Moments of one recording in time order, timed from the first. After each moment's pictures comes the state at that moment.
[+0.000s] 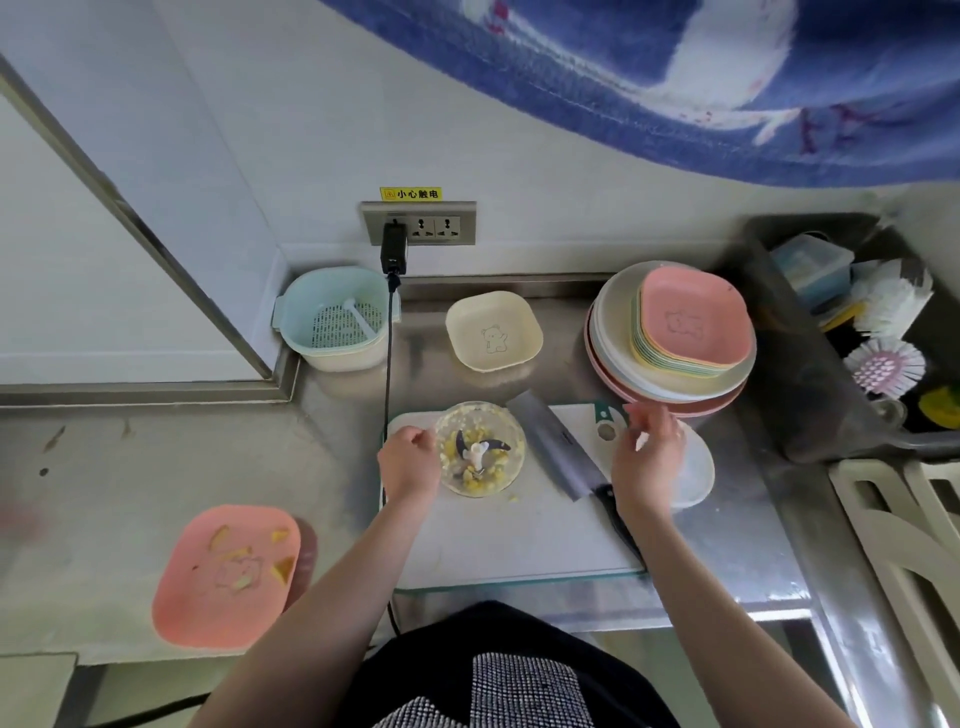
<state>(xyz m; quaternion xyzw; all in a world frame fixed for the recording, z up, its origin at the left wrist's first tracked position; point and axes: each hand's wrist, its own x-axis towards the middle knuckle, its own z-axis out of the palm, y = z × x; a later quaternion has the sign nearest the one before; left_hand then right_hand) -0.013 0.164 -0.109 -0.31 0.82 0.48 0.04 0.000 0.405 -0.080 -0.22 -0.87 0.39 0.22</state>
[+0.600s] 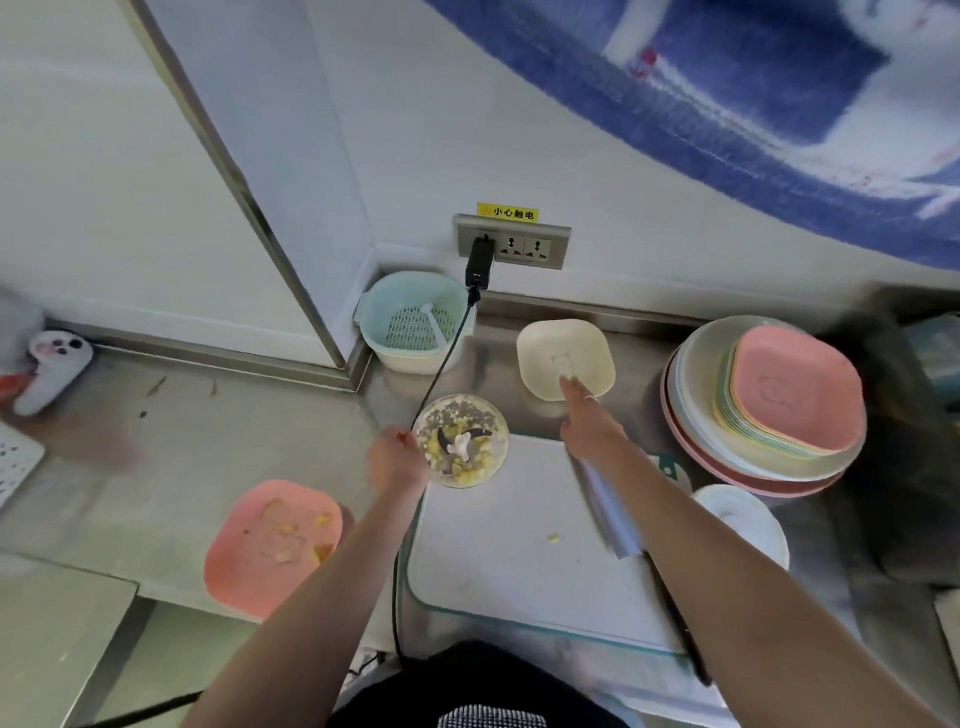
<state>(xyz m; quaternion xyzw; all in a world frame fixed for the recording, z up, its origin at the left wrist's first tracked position) -0.021 0.101 -0.109 -0.45 0.76 0.47 0.00 -0.122 0.326 -0.101 0.07 -0.95 0.19 -0.25</state>
